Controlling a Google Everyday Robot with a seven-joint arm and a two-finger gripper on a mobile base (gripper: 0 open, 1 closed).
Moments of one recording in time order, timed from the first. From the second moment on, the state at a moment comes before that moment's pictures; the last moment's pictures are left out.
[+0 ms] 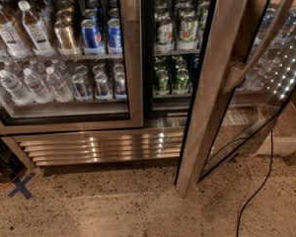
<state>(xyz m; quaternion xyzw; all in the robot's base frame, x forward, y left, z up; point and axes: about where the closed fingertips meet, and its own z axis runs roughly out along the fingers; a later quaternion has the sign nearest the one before) 0.408 -0.260 1.290 -0.58 0.65 -0.15 0.46</state>
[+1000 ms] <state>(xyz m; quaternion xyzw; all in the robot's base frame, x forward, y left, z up) 0.385 -0.275 1.336 -0.58 0.62 -0.23 0.48</state>
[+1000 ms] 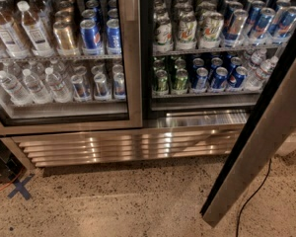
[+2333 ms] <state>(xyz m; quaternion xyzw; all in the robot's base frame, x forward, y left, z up) 0.379 -0.279 1.339 -0.58 0.62 -0.24 0.48</state>
